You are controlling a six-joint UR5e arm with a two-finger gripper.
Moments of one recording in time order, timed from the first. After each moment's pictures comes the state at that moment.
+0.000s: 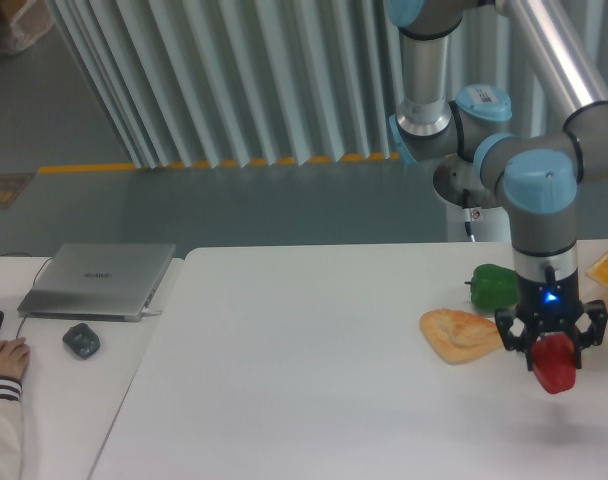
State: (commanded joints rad) arm 2.43 -1.89 -1.54 -1.11 1.61 0.60
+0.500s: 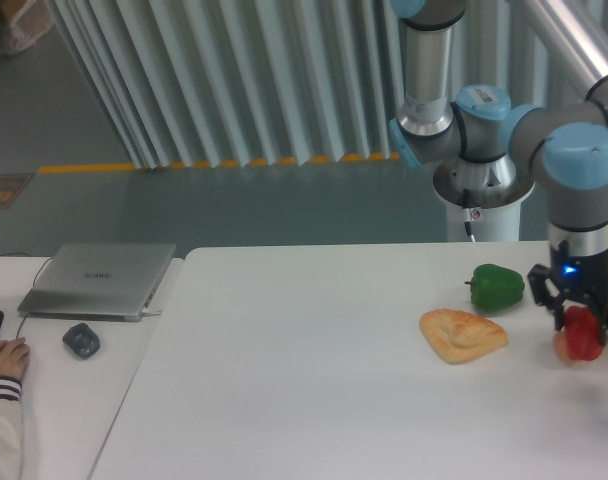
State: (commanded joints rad) arm 2.57 -1.82 -1.57 -1.21 1.61 1.25
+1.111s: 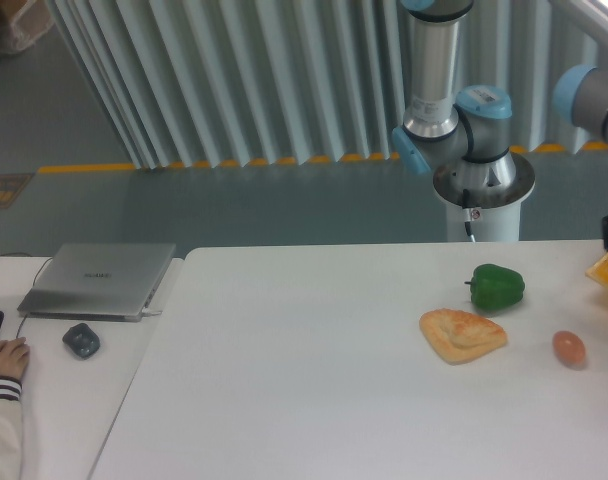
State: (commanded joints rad) arm 2.77 -1.77 -1.57 -1.35 1.56 1.90
